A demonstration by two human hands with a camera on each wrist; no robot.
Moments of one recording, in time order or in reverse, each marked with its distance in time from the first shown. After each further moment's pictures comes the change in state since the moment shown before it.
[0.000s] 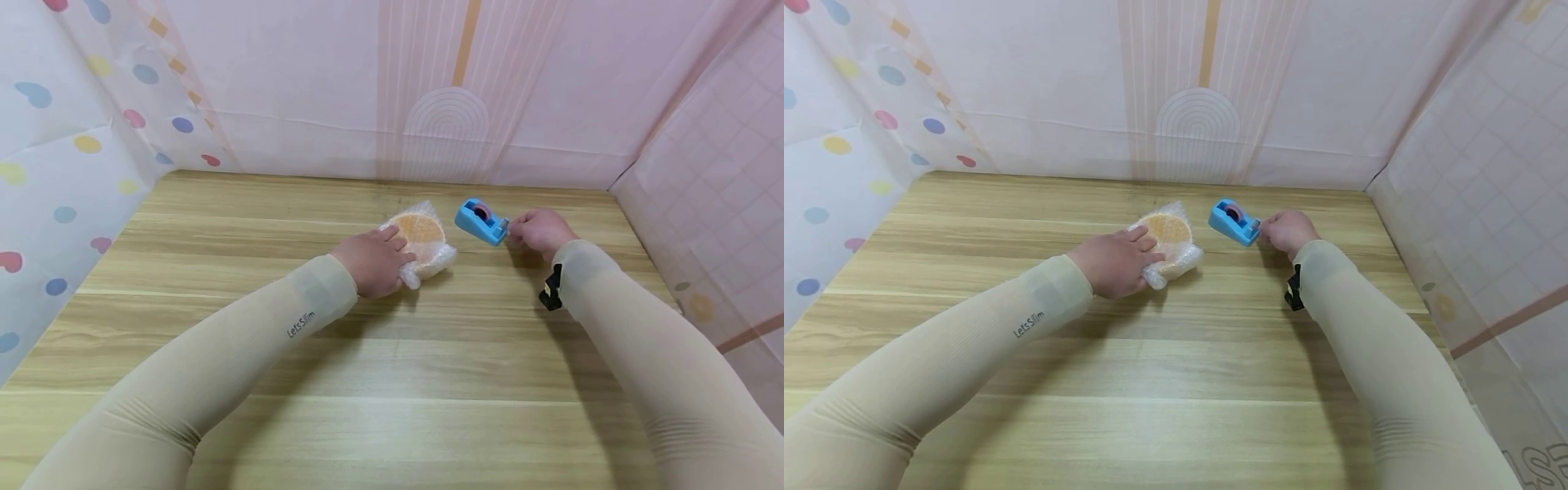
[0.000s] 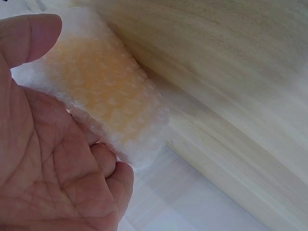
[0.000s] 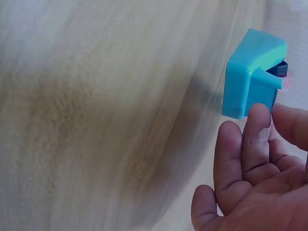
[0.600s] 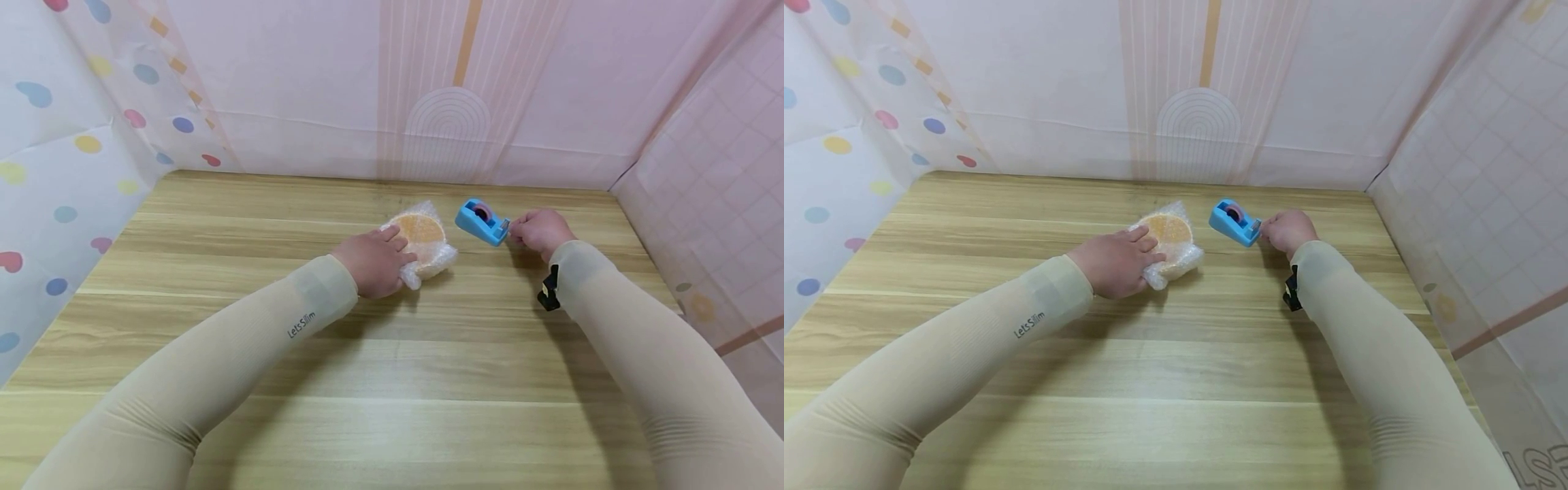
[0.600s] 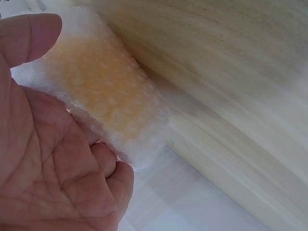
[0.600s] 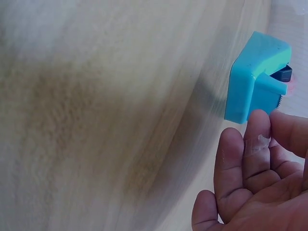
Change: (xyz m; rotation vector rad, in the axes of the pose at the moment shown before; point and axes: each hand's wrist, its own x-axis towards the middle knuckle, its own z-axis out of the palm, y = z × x) left_hand -0.001 0.000 0.000 0.020 0.008 0.012; right_hand 0.005 0.002 0.005 -0.002 0.053 0.002
